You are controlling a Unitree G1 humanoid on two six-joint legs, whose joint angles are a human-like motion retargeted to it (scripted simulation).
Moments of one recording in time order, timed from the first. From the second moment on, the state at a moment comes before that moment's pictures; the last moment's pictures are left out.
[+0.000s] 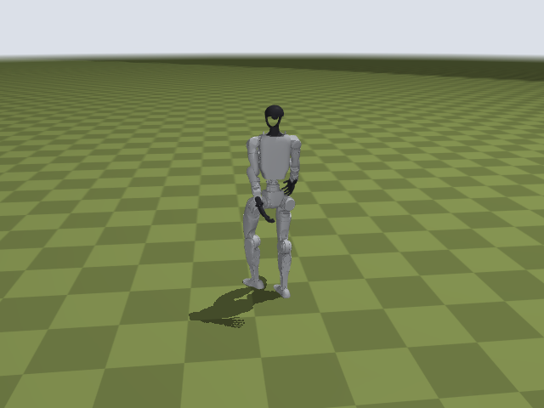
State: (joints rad) left arm 0.37 0.01 0.53 1.67 0.90 0.00 -0.27; right arm -0.47 -0.21 -0.17 1.33 -0.24 -0.08 0.19; waist -0.27 0.01 -0.02; left_leg -0.37 -0.02 0.25 0.32 0.08 0.04; right_leg 0.03 0.04 -0.13 0.06 -0.14 -0.09
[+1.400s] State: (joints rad) left arm 0.36 0.04 0.57 1.70 1.03 0.06 -0.22; right arm -0.38 -0.29 -0.22 1.45 -0.33 -0.09 0.01; waist -0.18 0.00 -0.06; left_leg -0.34 -0.02 0.27 0.30 0.08 0.04; right_leg 0.01 -0.02 -0.15 0.06 -0.11 -0.05
